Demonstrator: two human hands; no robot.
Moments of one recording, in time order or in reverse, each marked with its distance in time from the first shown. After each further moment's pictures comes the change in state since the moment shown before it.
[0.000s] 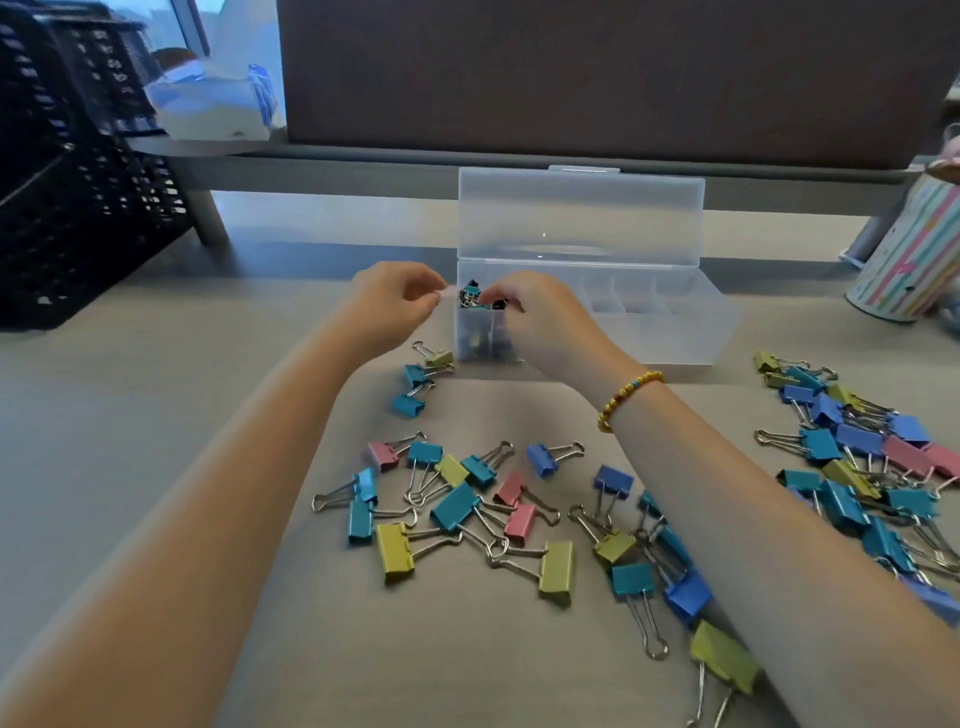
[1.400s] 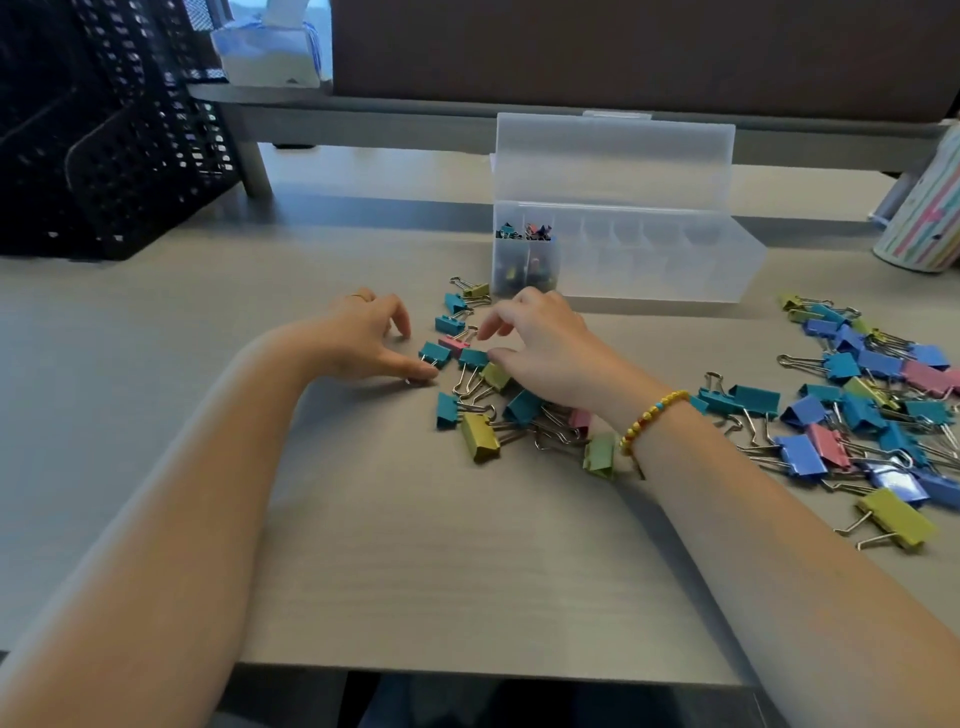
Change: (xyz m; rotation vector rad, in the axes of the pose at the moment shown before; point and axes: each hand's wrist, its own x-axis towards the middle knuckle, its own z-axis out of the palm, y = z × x) left_hand -0.097 -0.043 -0.020 0.405 -0.390 -0.176; right_hand -0.091 -0.040 0.034 -0.128 -0.182 -0.071
